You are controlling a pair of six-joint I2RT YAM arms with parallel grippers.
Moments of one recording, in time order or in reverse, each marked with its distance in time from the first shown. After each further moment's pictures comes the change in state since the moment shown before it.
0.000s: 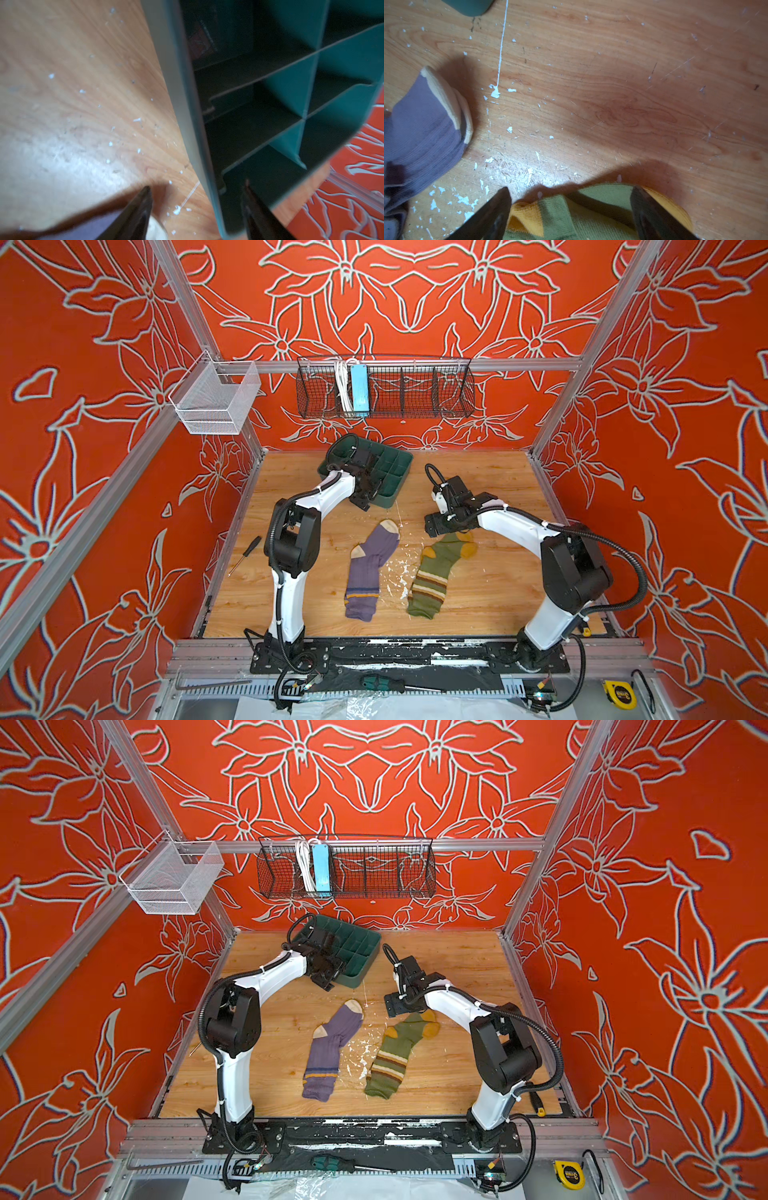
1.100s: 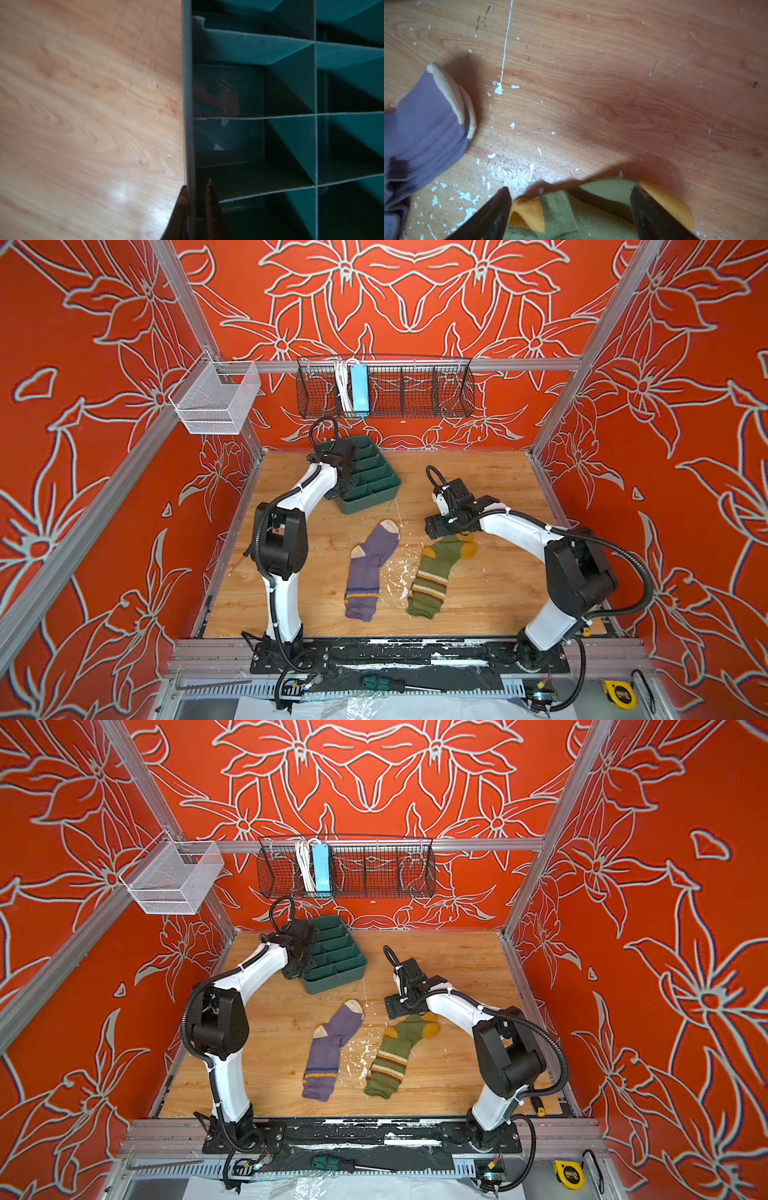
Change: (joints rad) left arm 0.122 -0.104 0.002 -0.151 -0.351 0.711; right arm 0.007 -0.027 -0.042 0.028 0.002 0.002
